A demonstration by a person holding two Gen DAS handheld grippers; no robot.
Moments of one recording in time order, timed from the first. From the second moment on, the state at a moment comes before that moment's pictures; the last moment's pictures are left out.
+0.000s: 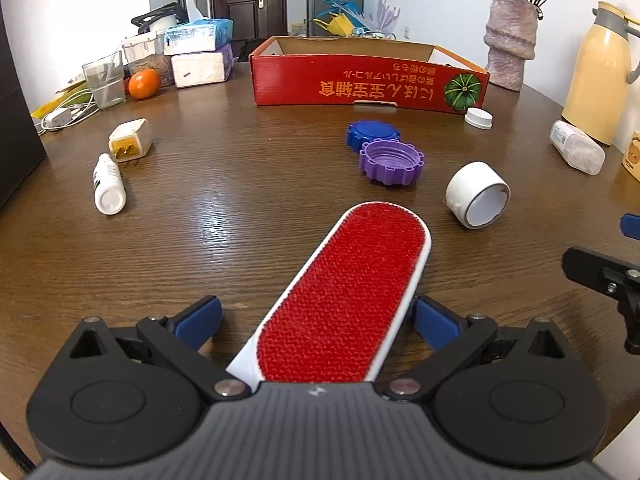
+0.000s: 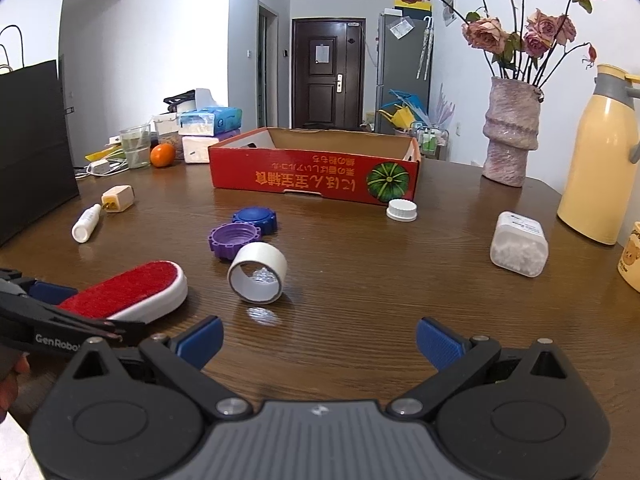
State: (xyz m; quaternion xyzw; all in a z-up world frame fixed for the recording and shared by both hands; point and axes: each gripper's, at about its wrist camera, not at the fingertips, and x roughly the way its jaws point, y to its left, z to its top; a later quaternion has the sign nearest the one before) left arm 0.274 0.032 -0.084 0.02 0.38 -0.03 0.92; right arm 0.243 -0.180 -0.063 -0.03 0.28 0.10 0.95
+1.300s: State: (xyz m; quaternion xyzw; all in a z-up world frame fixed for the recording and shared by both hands) left arm 0.266 0.038 -0.069 0.00 0.35 -0.03 0.94; right arm 0.275 -0.157 -0.069 -0.03 0.29 0.12 0.95
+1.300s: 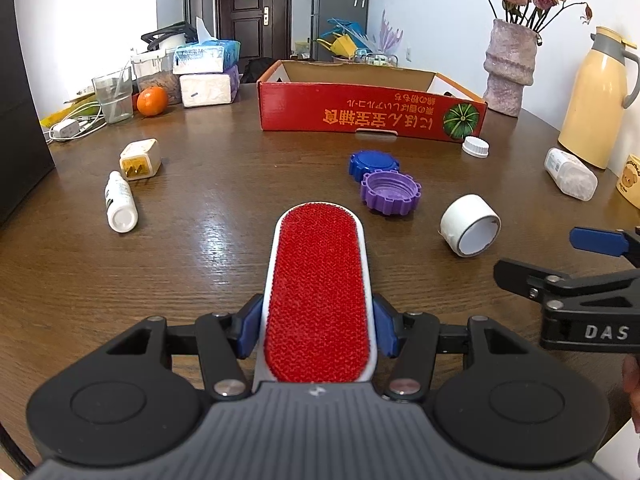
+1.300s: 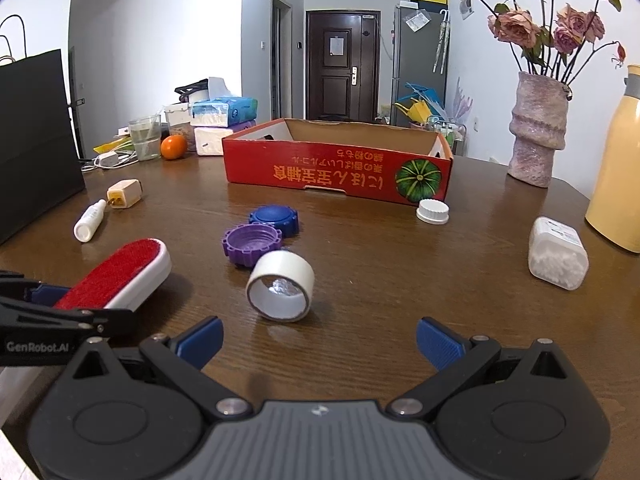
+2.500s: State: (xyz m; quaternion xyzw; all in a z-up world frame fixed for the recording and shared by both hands) left arm 0.290 0.054 -0.049 -0.02 0.33 -0.01 0.94; right arm 0.323 -0.132 -0.071 -0.01 0.29 0.14 0.95
